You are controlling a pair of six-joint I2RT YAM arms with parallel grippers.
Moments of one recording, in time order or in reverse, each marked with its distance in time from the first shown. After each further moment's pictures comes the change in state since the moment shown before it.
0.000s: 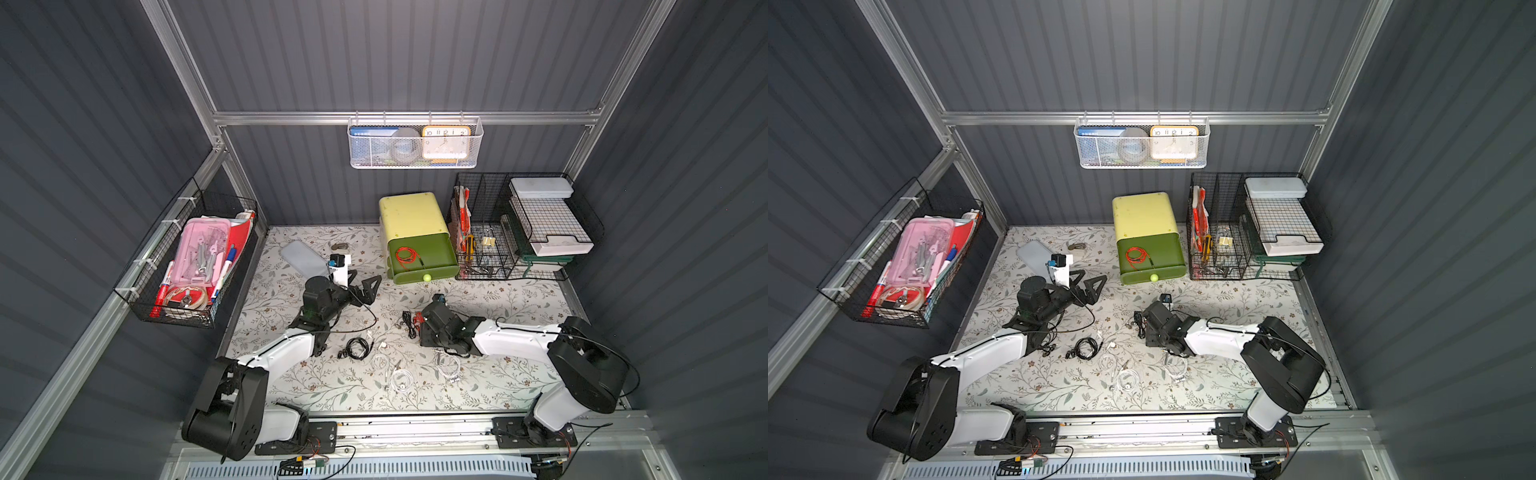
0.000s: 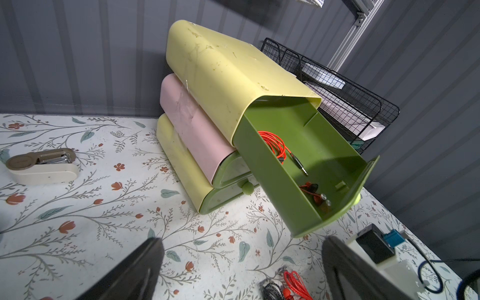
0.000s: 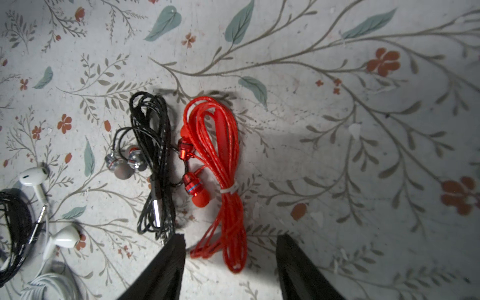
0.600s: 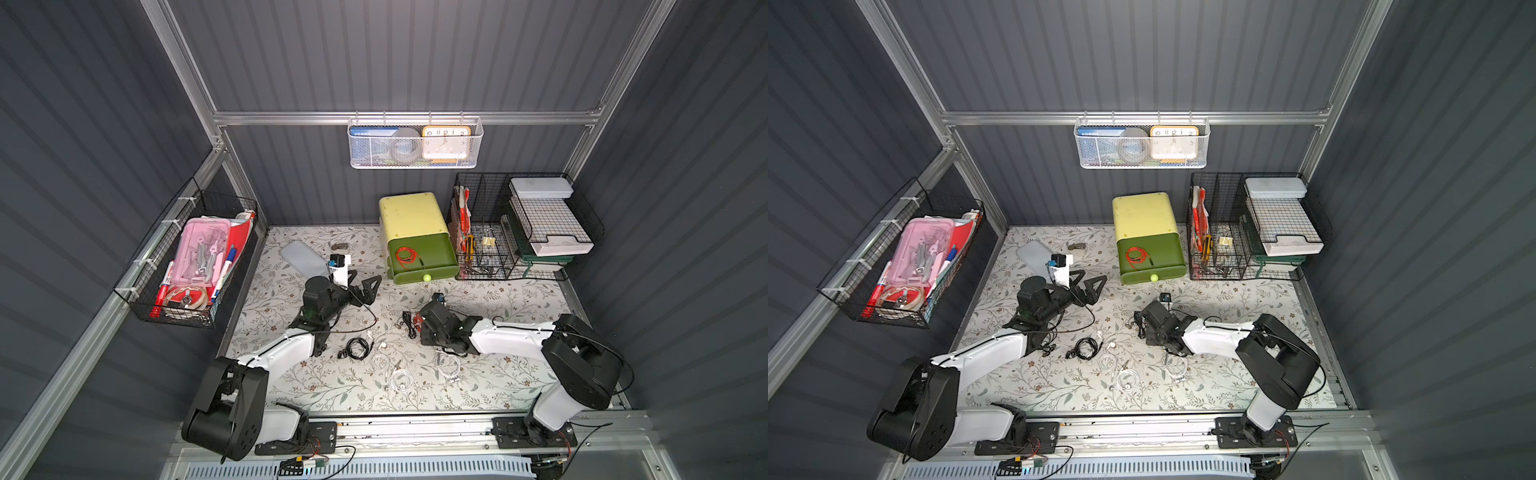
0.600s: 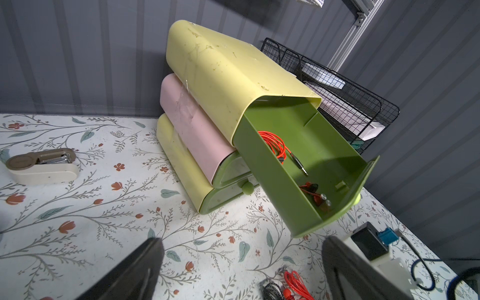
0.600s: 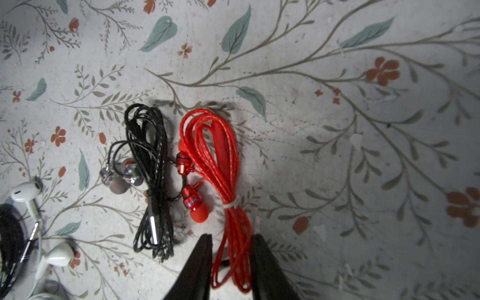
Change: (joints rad) left arm 0.000 0.000 0.000 0.000 0.000 0.000; right arm 0.000 0.023 0.007 0.016 0.025 0.013
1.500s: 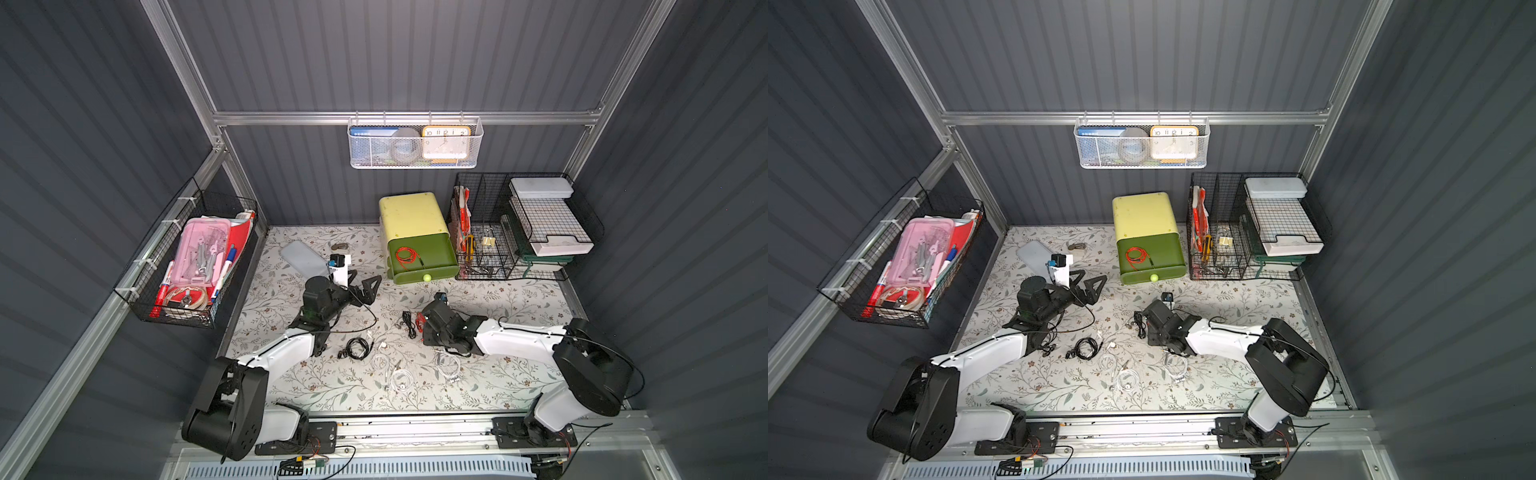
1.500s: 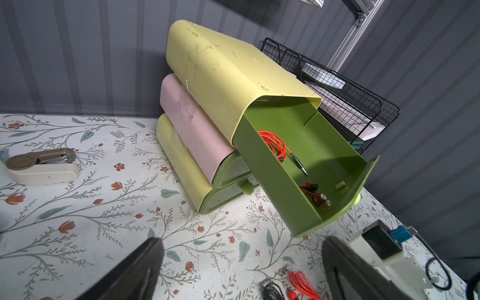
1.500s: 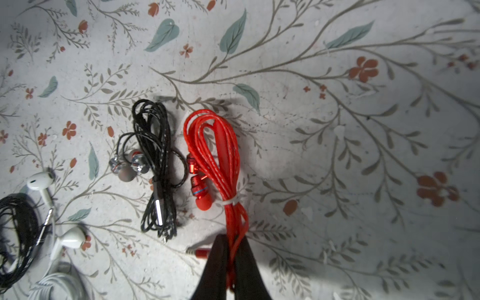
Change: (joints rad) left arm 0.000 0.000 0.000 0.000 0.000 0.000; right arm 0.000 -0.082 -0.002 -0.075 -0.012 0.001
